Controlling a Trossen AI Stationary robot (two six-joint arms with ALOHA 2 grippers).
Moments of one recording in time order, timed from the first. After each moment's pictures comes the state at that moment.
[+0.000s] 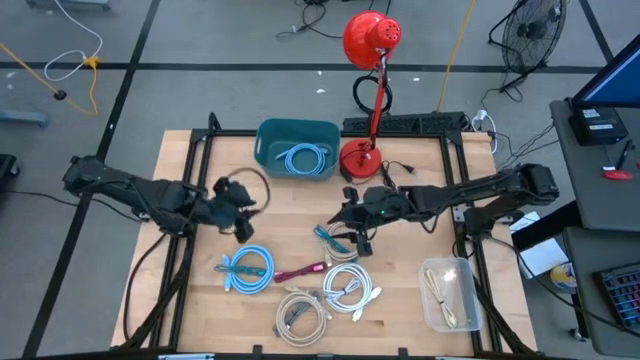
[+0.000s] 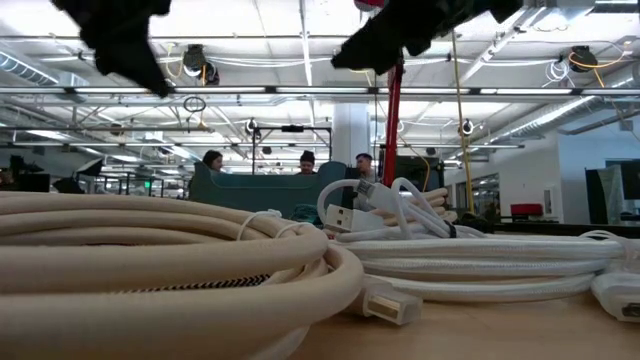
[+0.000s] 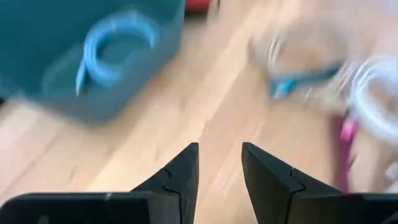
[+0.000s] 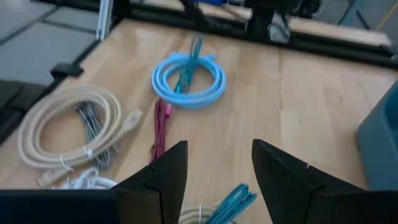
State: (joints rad) left arm -0.28 0.99 0.84 -0.82 -0.49 -0.66; right arm 0.08 1.45 0.98 0.00 -0.10 -0.12
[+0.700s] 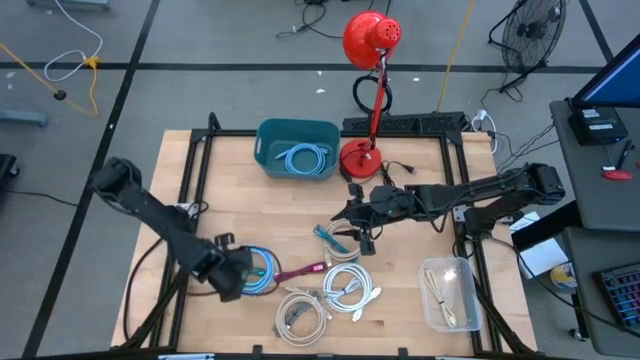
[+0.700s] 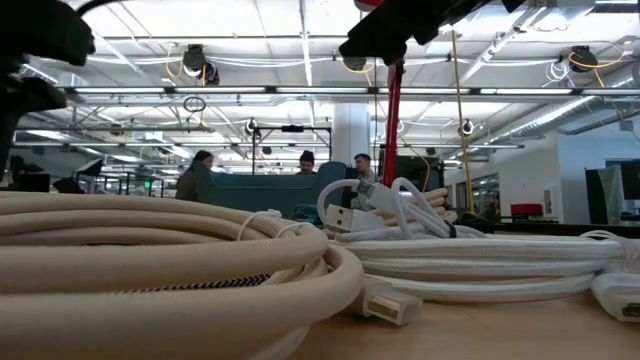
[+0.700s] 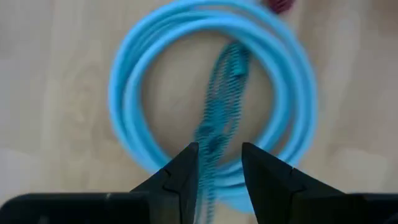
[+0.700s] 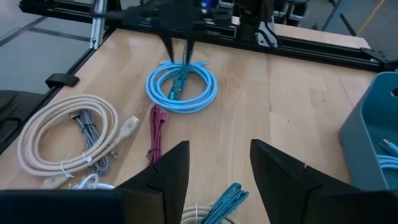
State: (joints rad) left arm -0.71 1.41 0.84 -0.86 -0.19 -0.90; right arm 0.09 1.40 0.98 -0.04 -0.05 -0.09
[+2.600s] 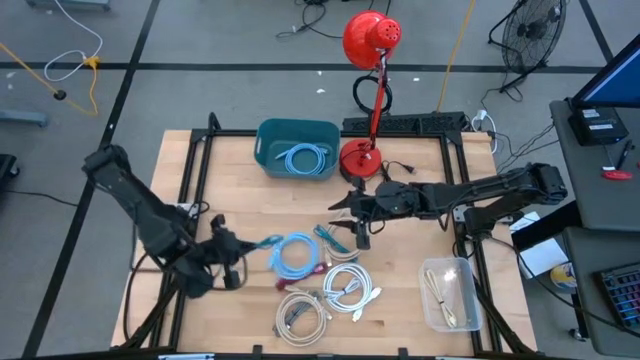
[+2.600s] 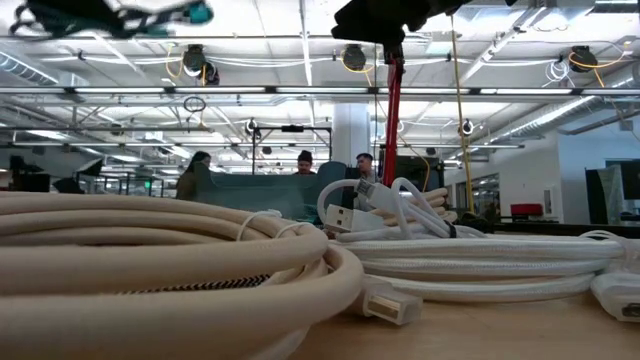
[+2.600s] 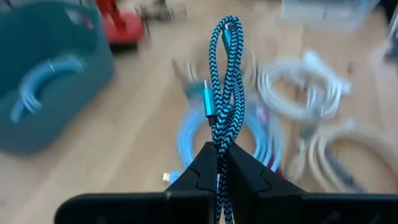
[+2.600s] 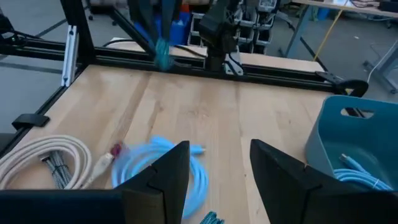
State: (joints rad) left arm -0.81 1.14 0.89 -0.75 -0.85 -0.89; right arm 0.09 1.38 0.98 0.06 0.05 -0.06
